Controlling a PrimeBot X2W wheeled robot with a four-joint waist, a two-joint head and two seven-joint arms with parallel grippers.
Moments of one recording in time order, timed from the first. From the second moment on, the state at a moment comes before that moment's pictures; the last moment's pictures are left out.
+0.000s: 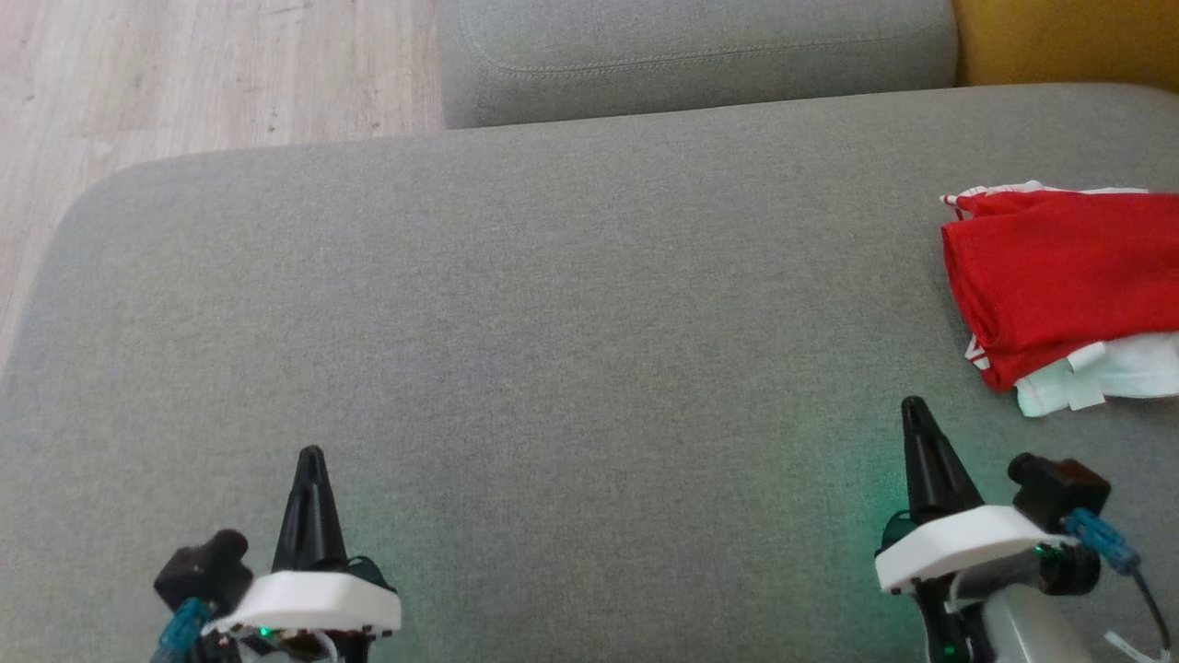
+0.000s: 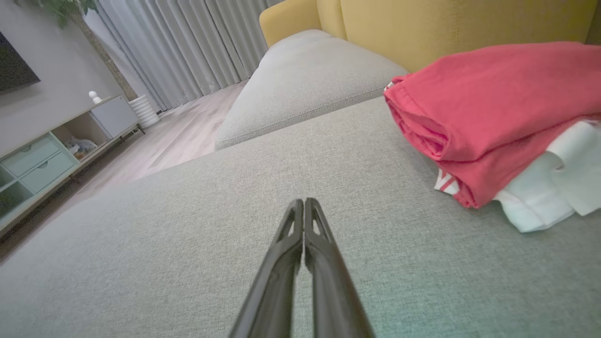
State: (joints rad) left arm -0.04 0.05 -0.12 0.35 -0.50 0.00 -0.21; right arm -0.09 -0.04 0.06 0.45 0.32 0.13 -0.20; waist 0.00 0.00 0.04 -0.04
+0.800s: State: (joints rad) left arm -0.04 0.05 -0.08 0.34 -0.74 -0.03 -0.14; right arm -0.09 -0.04 0.02 0.41 0.61 0.13 -0.14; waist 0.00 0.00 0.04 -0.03
